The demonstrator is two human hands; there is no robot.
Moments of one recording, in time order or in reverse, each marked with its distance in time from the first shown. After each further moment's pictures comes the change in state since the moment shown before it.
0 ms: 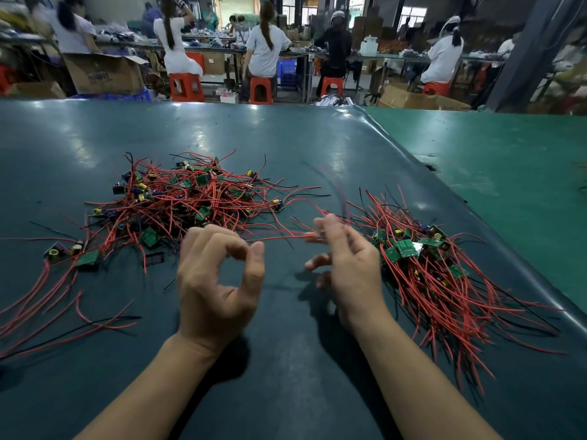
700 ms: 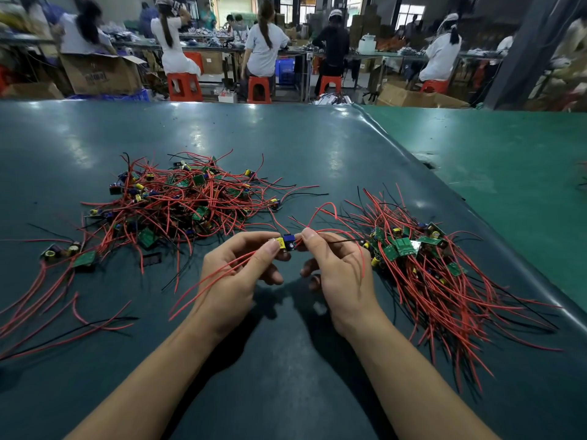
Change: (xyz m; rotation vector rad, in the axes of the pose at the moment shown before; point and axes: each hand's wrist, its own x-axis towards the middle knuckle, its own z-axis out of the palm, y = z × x) left_hand 0.003 0.008 0.012 -0.687 -0.326 -0.766; right_hand -0.007 0.002 0.002 -0.141 -0.021 -0.052
